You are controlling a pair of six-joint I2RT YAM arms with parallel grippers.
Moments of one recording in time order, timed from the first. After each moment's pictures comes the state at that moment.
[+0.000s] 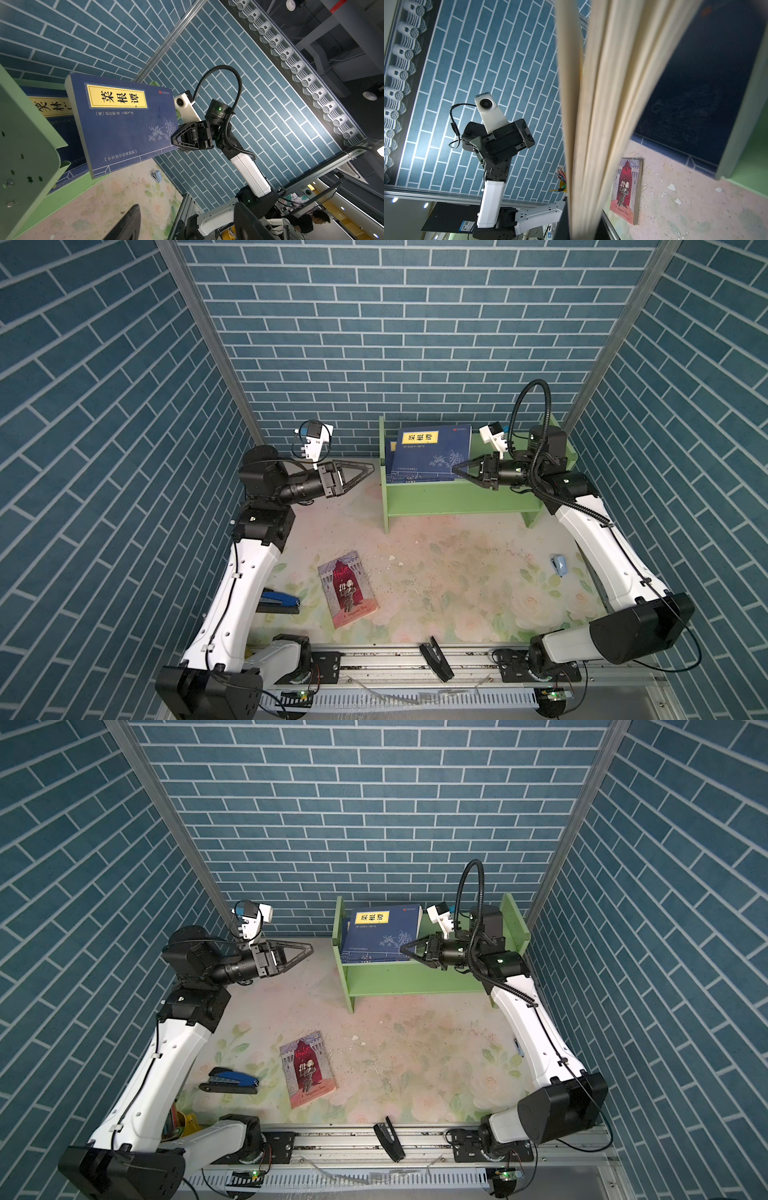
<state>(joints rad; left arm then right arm) -0.12 1.14 1.26 -0.03 1.13 -0.87 0.29 1.45 1.55 -0.49 -1.03 0.69</state>
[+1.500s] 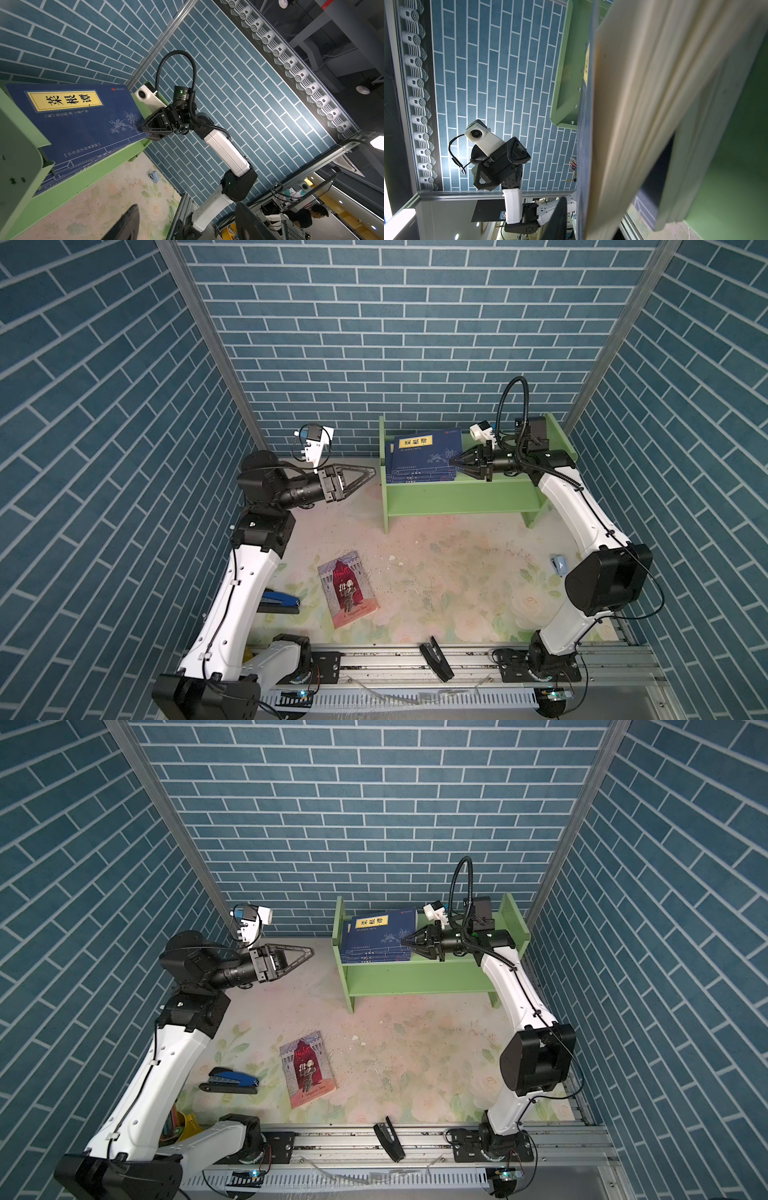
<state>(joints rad) -0.14 1.11 1.23 0.00 1.12 -0.88 0.23 1.72 1.76 -0.66 -1.20 0.67</state>
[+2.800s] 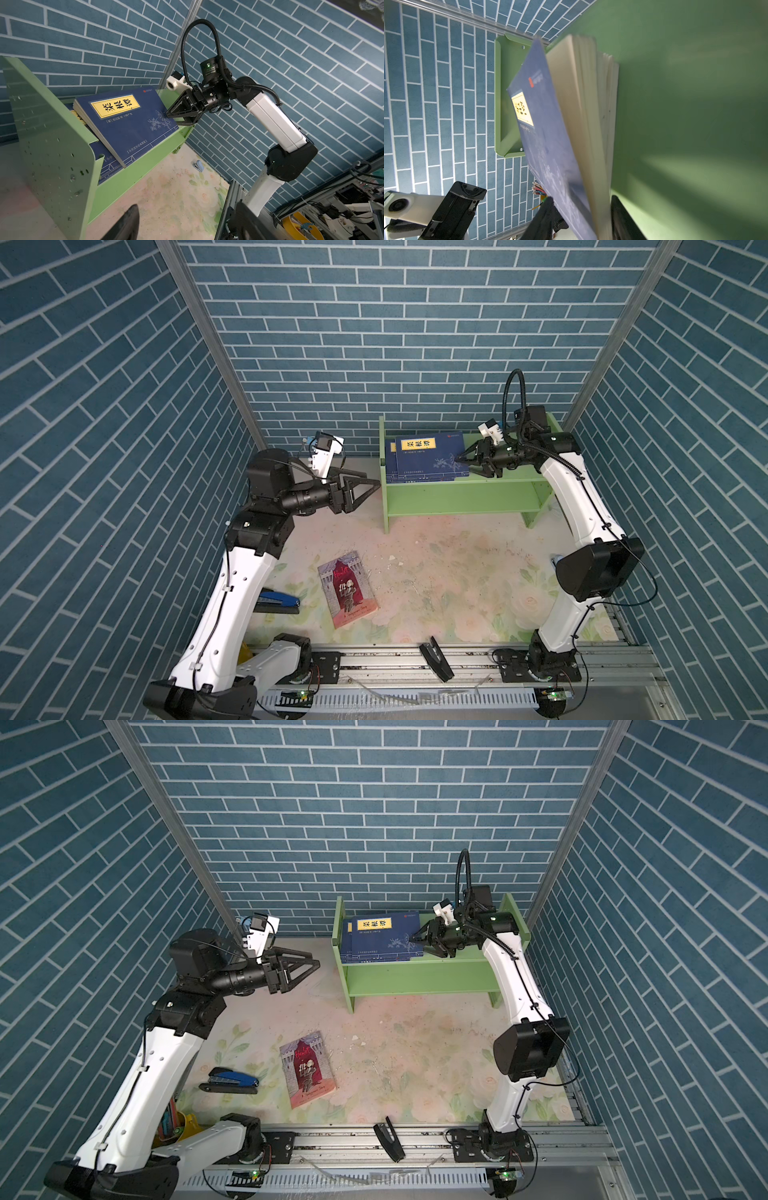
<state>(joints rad) -0.22 1.11 1.35 -0.48 0.88 -0.27 0.23 1.83 2.04 -1.06 -0.84 0.52</state>
